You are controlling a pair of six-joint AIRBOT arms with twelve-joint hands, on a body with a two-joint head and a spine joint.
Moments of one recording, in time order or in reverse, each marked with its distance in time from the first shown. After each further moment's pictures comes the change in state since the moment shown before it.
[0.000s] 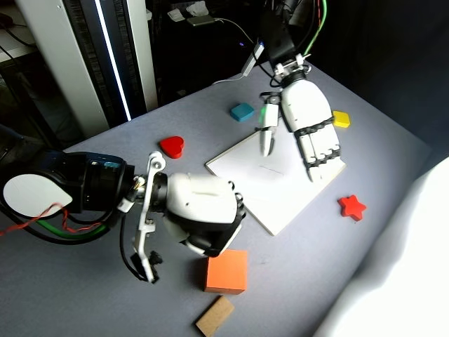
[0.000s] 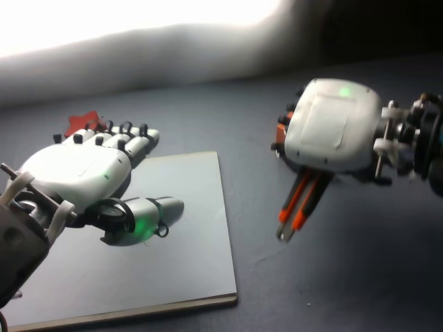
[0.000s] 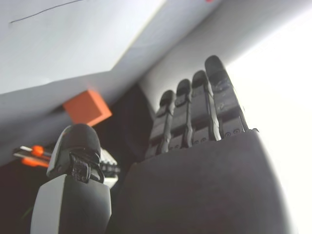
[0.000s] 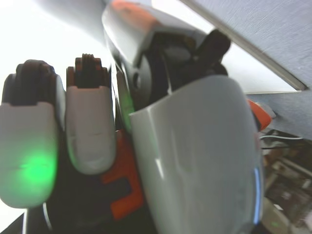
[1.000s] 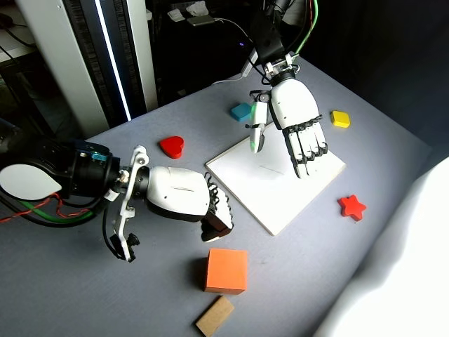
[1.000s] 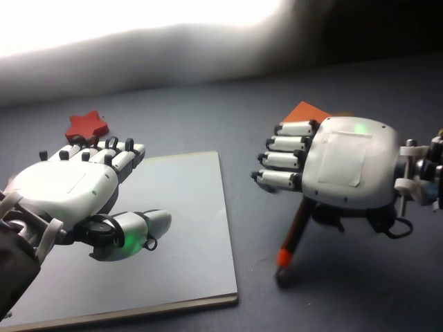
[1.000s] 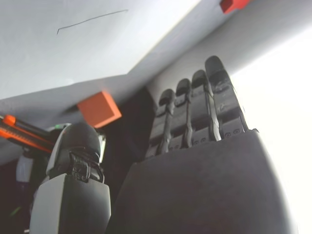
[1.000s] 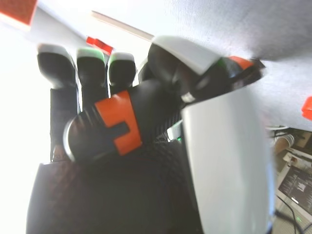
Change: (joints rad) left arm 0.064 0.002 -0.022 -0.006 -0.070 -0.043; right arm -0.063 0.085 -0.124 0.024 -0.021 -0.064
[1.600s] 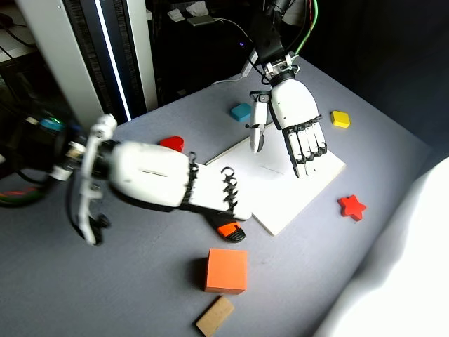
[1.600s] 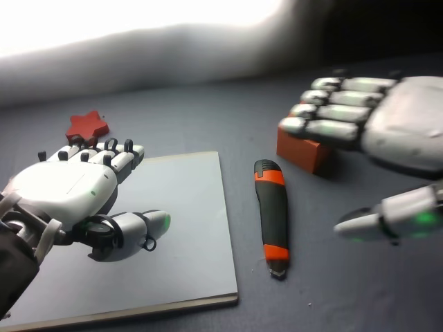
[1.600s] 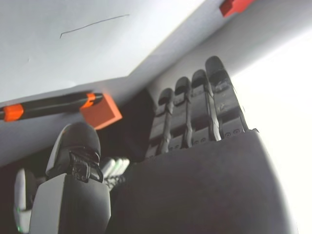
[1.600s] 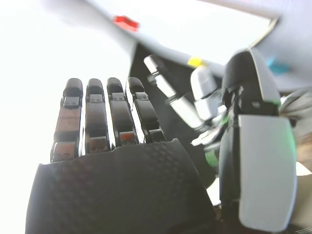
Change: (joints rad) left arm 0.001 0.006 -0.006 0.000 -0.003 0.000; right arm 0.121 0.371 -0.332 0.418 -0.208 0.010
